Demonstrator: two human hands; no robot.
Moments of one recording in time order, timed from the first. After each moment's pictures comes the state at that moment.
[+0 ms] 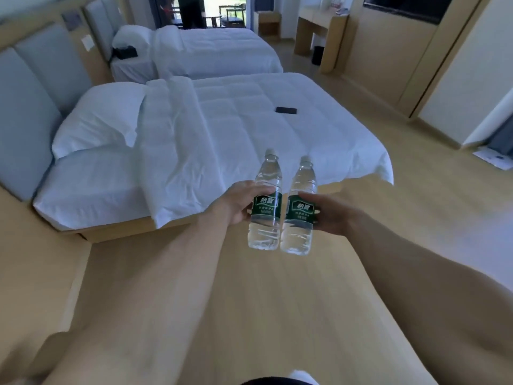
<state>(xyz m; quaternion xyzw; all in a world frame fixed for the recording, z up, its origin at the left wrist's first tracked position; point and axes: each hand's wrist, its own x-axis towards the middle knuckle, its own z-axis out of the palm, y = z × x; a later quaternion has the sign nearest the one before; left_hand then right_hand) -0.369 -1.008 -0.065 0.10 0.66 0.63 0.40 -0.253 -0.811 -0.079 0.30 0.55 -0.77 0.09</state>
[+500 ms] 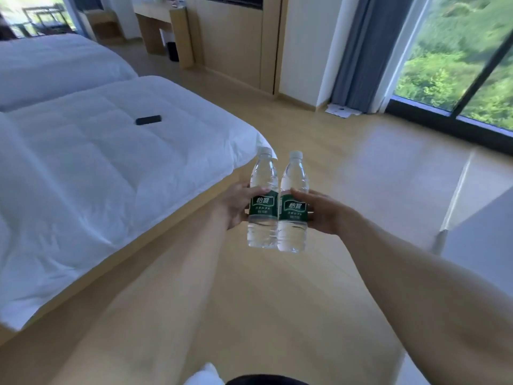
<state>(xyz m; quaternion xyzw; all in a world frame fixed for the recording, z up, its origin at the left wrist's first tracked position) -0.242 -0.733 -0.079 0.26 0.60 0.52 0.54 -0.050 -0.629 -0.080 0.43 0.48 -0.76 -0.14</state>
